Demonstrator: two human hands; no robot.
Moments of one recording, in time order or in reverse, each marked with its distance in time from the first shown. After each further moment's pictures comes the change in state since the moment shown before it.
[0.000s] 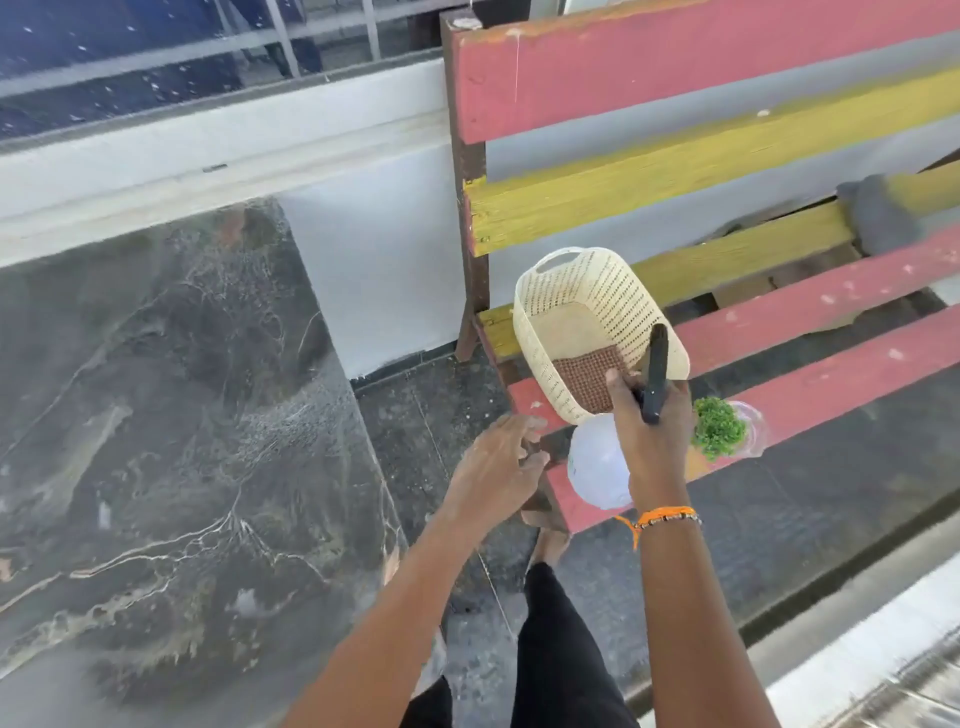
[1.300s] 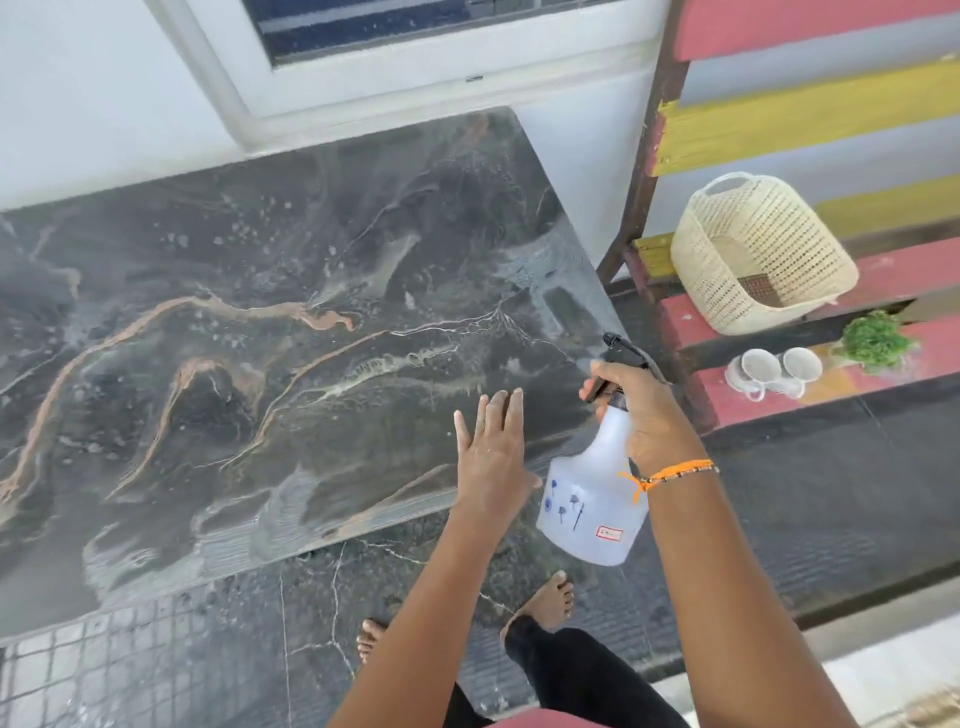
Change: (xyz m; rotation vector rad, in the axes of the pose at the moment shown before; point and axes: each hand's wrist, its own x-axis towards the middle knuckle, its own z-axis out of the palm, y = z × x) left_hand -0.279 -0.165 -0.065 0.532 0.196 -0.170; right_hand -0.292 -0.038 0.082 0.381 -0.610 0.502
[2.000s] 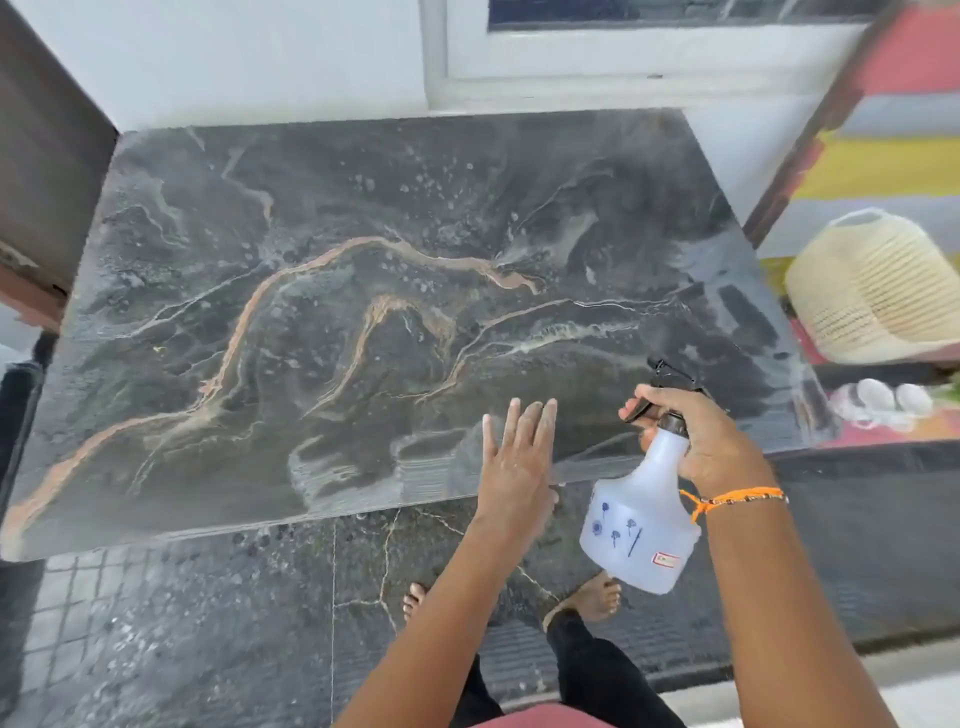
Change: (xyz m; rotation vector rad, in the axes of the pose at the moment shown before) left_hand -0.094 -0.173 -0.034 -0.073 0.117 0.044; right_hand -0.062 0.068 0.145 -0.012 -0.053 0.132
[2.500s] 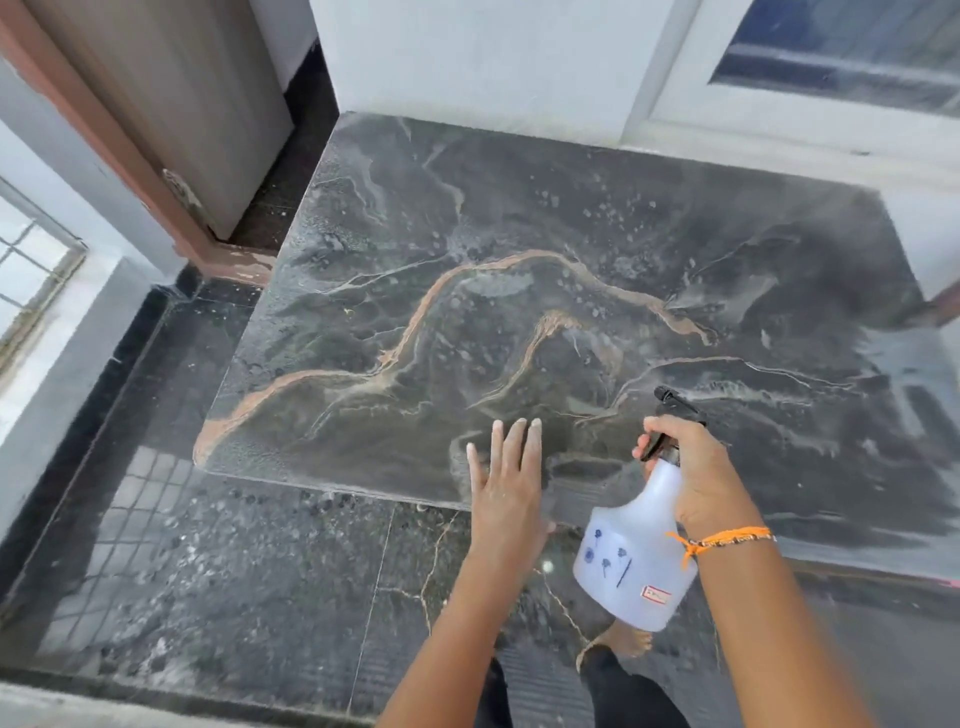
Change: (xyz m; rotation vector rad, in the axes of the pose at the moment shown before) left_hand -0.068 -0.131 -0.045 -0.097 0.142 -0.344; right_hand -0.014 0.052 0.169 -0.157 -0.056 0.032
